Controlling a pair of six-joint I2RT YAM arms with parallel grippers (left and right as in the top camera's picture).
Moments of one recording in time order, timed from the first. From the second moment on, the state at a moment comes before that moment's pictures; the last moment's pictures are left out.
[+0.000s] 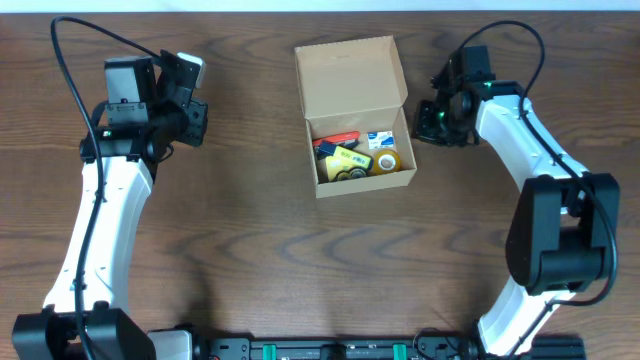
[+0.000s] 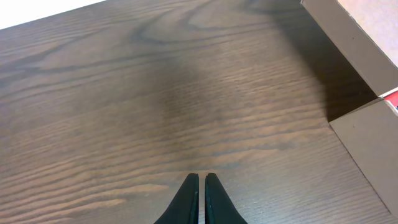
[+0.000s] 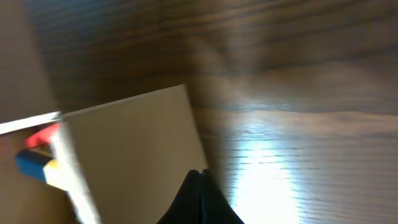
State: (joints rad) left arm 0.04 1.48 1.20 -0.55 0.23 0.28; right arm 0.09 1.95 1.41 -0.74 -0.29 0.31
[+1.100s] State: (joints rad) left arm 0.04 1.50 1.20 -0.53 0.30 0.10; right arm -0.01 1.95 1.41 -0.68 -0.23 0.37
